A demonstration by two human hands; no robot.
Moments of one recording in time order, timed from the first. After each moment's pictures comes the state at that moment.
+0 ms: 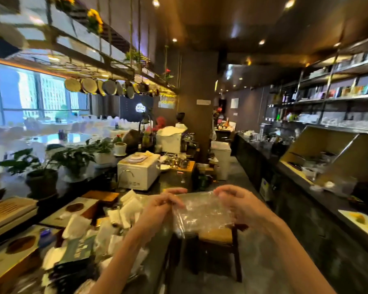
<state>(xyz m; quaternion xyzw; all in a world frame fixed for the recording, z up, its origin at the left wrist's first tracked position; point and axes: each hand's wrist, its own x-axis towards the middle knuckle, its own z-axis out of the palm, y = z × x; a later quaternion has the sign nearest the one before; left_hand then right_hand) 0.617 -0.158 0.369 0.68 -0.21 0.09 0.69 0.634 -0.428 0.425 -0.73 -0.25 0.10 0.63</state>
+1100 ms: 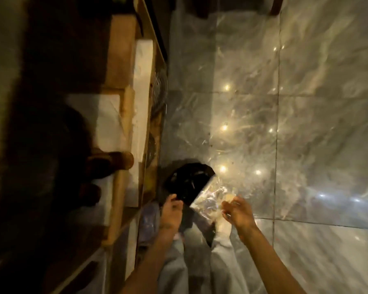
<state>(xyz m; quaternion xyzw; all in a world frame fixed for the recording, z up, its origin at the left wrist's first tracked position) 0.583 -0.249 -0.405 0.68 0.42 -0.35 0.48 0.602 -0.443 -0.390 -0.53 0.51 0.31 0.60</state>
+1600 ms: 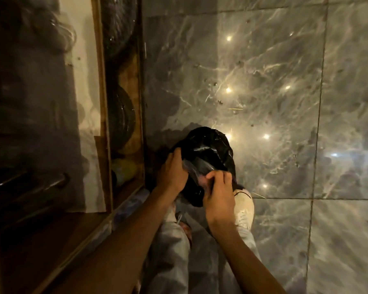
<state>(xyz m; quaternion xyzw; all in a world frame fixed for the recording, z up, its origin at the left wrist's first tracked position) 0.611 -0.245 -0.671 0.87 0.15 -0.39 0.25 0.544 -0.361 -0.647 -0.87 0.25 0.27 0.34</state>
